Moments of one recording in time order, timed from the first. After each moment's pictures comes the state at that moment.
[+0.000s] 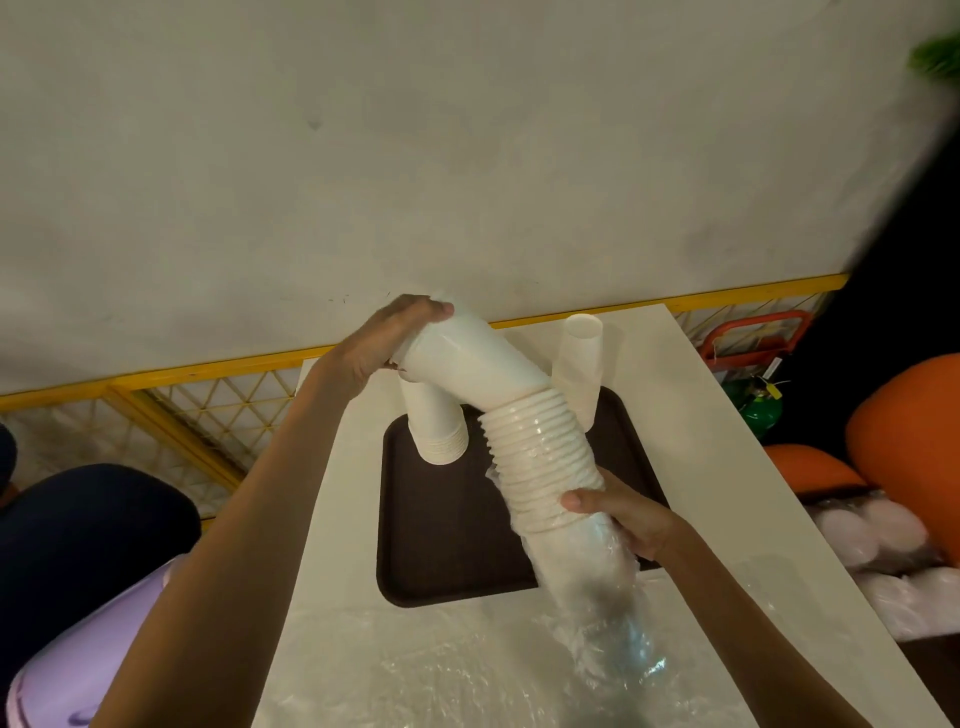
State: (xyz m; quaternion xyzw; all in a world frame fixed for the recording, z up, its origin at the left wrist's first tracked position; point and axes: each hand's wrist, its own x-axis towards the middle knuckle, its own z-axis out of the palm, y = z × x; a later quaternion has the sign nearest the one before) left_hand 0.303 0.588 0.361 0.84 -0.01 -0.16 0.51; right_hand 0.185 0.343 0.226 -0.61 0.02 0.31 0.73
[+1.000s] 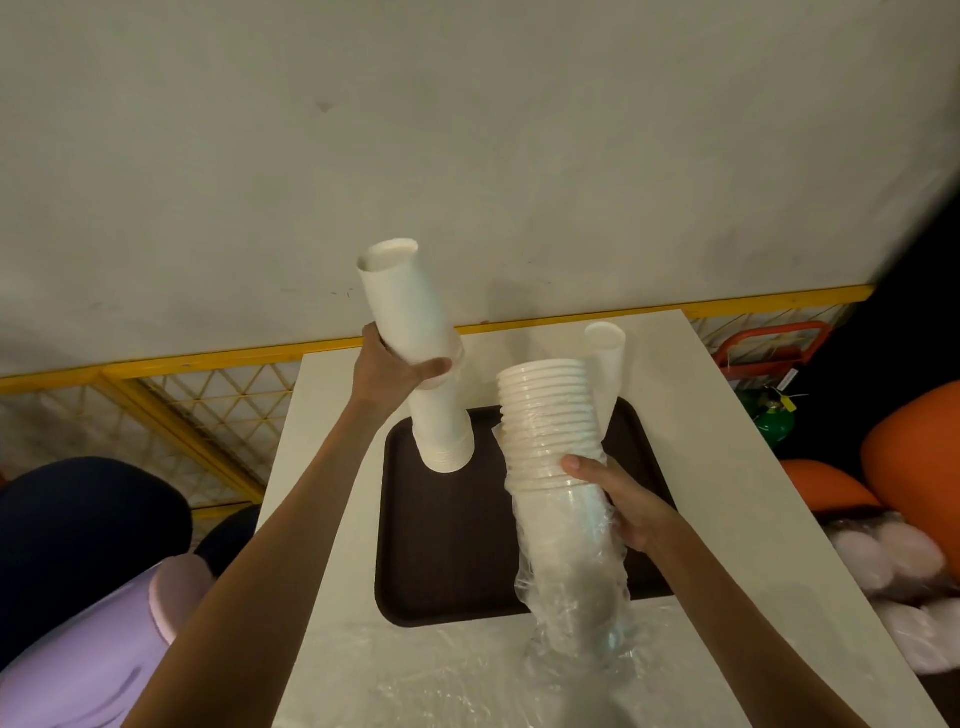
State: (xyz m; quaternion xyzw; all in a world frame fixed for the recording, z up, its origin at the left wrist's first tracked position) left_hand 0.339 0.606 0.280 0.85 0.09 0.05 0.51; right_hand 0.219 0.363 0.240 -0.58 0.06 0.27 0.77
